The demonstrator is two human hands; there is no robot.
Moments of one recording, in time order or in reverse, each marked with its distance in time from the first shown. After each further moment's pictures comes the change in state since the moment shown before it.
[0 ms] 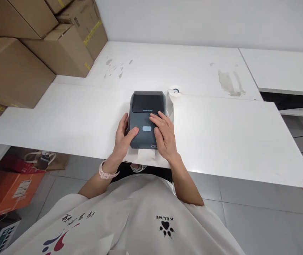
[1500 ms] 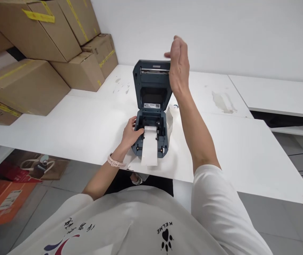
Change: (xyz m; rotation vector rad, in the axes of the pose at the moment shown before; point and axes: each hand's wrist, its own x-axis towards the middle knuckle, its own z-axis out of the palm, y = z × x) left_hand 0.068 -0.006 -0.004 0.287 -0.026 -0.059; right_hand 0.239 0.024 -0.024 0.107 0.268 -0.061
